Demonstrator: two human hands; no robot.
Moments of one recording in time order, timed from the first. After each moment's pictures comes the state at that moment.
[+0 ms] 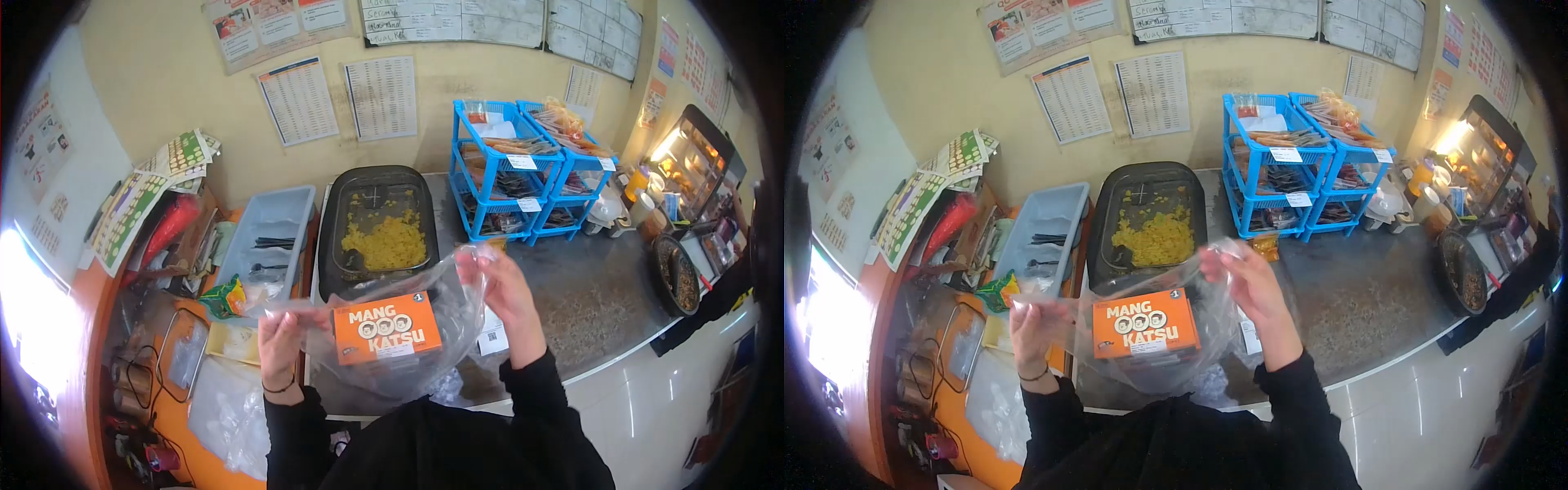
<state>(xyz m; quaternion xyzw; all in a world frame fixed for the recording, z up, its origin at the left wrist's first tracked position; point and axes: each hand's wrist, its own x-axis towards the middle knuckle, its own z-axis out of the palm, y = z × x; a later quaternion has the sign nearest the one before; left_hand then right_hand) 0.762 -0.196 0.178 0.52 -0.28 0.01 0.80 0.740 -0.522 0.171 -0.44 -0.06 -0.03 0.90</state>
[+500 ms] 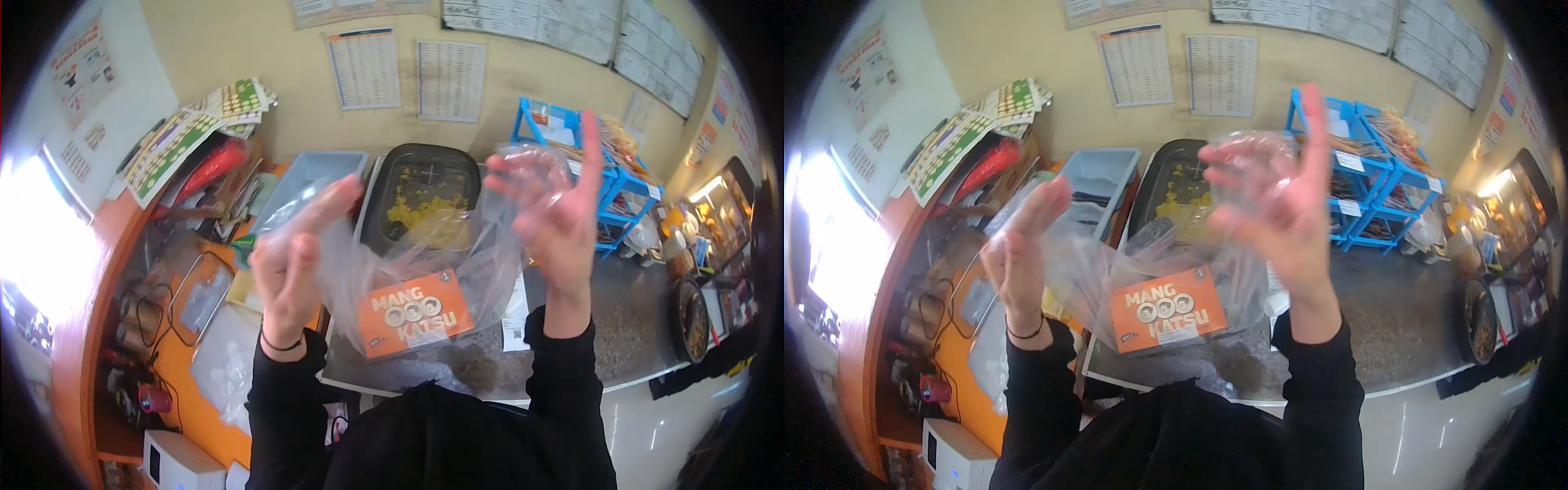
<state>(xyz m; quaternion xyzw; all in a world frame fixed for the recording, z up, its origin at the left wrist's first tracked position) 0.753 -0.204 0.274 0.64 -0.37 0.30 0.61 0.750 -0.445 0.295 -0.56 -0.36 -0.27 0.70</state>
